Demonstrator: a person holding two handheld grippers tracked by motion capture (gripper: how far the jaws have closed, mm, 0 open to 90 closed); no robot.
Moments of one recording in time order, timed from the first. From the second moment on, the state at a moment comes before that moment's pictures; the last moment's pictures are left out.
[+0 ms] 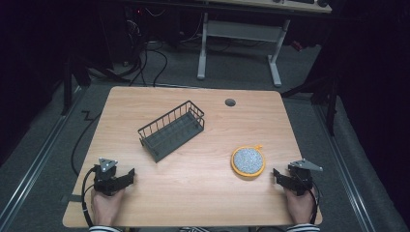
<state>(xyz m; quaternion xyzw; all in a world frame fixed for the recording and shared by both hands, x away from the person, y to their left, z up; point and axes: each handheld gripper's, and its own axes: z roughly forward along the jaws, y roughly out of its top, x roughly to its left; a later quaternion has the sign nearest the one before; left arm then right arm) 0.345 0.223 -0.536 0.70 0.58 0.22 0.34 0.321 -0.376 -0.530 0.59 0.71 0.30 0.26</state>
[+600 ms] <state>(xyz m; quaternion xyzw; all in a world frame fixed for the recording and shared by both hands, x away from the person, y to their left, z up) 0.347 0.221 -0.515 0.70 0.57 0.21 0.37 0.321 -0.376 -0.530 0.59 0.71 0.30 0.26</state>
